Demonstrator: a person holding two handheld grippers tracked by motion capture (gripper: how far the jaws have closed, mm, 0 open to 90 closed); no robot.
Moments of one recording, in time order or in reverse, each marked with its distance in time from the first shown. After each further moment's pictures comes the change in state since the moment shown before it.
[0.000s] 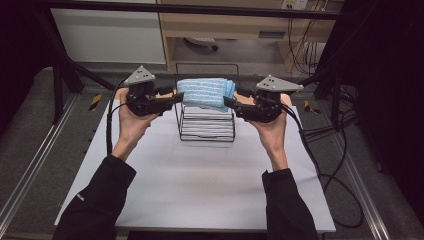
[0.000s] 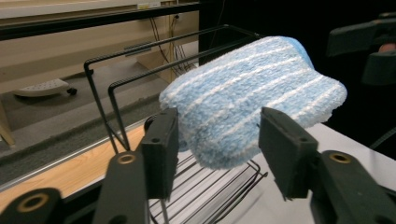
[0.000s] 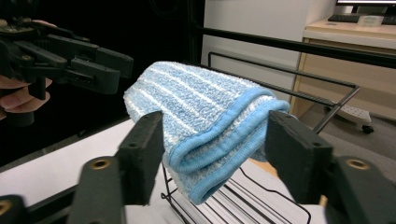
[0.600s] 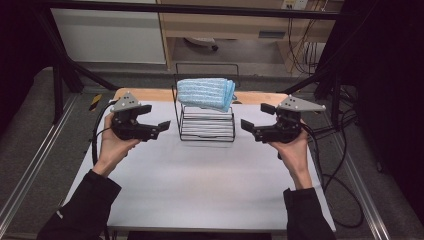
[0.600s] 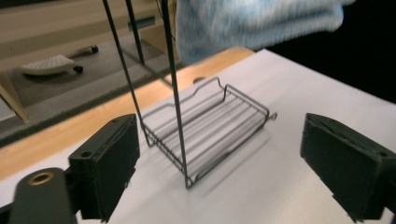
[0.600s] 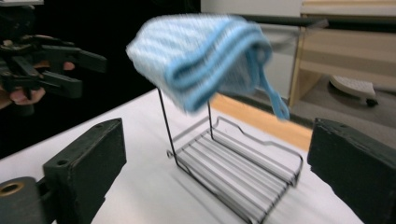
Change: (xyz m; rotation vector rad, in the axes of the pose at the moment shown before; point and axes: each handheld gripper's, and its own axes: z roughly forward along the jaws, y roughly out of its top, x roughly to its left) left arm 0.007 -0.072 -0.030 0.091 0.019 0.023; right arm -0.010 -0.046 -0.050 0.048 -0.006 0.070
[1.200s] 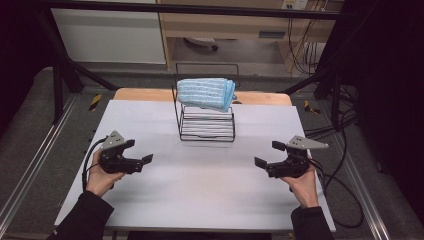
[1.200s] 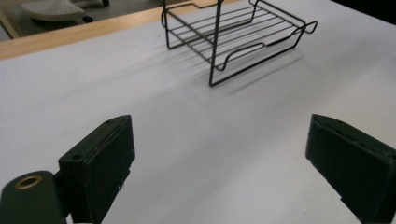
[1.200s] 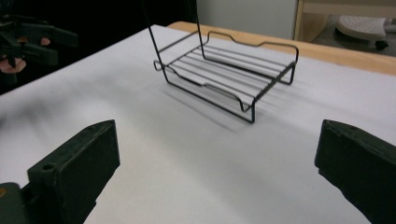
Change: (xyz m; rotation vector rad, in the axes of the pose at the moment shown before) left arm 0.019 -0.118 -0.012 0.084 0.058 -0.084; right arm -0.022 -0.112 -0.026 0.128 0.006 0.071
